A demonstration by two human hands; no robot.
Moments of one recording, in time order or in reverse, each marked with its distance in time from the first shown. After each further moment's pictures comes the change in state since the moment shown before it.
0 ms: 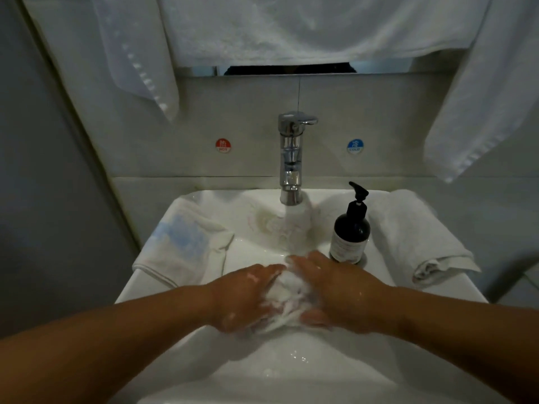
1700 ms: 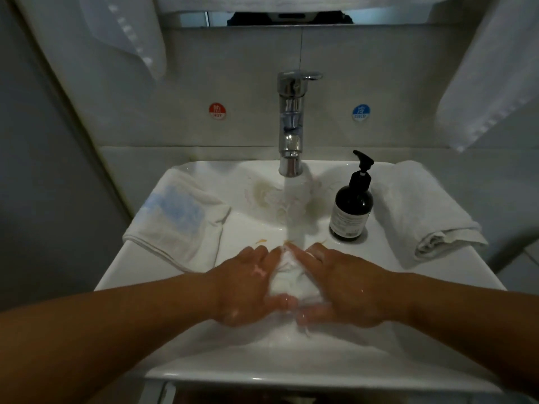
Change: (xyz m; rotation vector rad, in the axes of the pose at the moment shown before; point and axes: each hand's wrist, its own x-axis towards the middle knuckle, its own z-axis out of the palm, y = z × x) left_hand -0.006 0.014 0.022 0.157 -0.091 -0.081; right_hand -0.011 0.005 0.020 0.005 -0.095 -0.085
